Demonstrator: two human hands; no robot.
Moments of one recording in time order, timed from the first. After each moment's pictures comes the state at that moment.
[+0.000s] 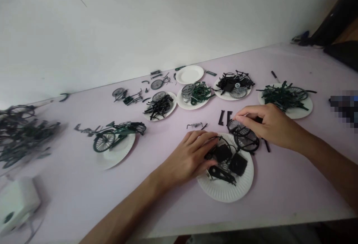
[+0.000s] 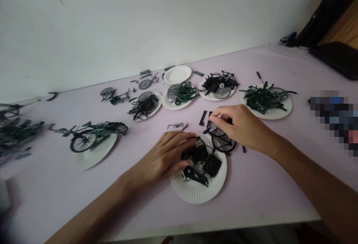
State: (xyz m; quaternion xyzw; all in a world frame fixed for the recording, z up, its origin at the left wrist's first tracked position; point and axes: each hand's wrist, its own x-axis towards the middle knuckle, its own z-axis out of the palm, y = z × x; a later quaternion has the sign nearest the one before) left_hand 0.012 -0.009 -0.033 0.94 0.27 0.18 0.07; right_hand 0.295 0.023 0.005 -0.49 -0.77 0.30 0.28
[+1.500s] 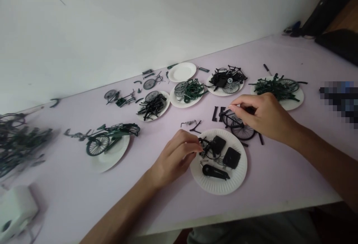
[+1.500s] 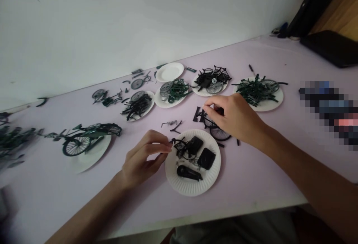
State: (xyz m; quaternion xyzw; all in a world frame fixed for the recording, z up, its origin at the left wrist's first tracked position) left_hand 0.011 -0.012 -0.025 0.90 0.20 0.37 0.10; right_hand 0.294 0.023 0.001 -0.49 -0.78 0.18 0.34
